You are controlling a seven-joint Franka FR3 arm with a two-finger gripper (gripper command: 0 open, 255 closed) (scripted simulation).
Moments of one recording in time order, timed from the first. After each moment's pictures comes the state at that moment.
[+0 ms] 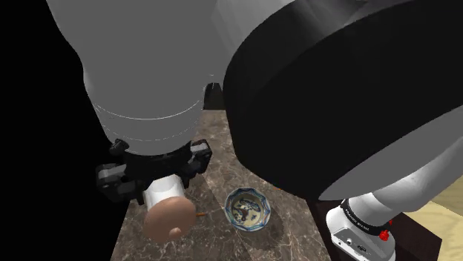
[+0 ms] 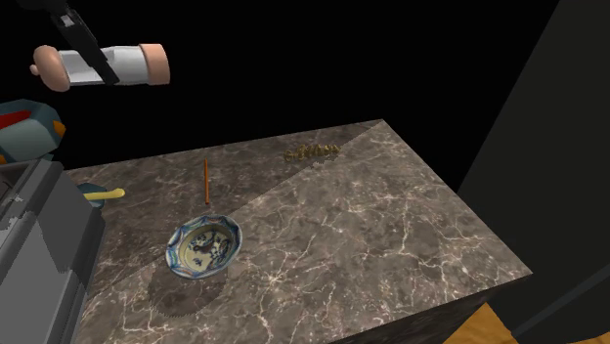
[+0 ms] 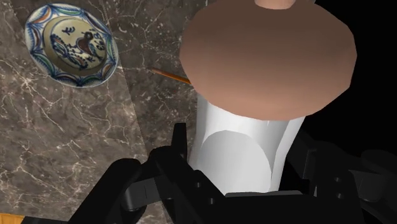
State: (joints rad) arm -0.04 -0.03 1.18 -1.79 -0.15 1.88 1.36
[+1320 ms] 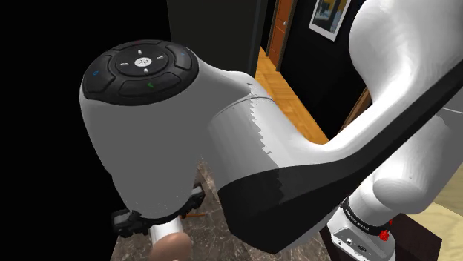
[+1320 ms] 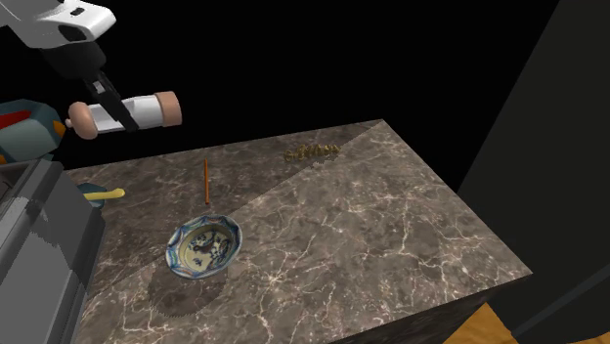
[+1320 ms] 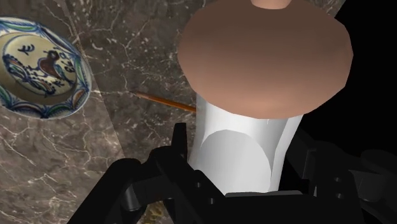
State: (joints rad) arm 0.03 0.15 1.18 -1.95 -0.36 2.08 1.56
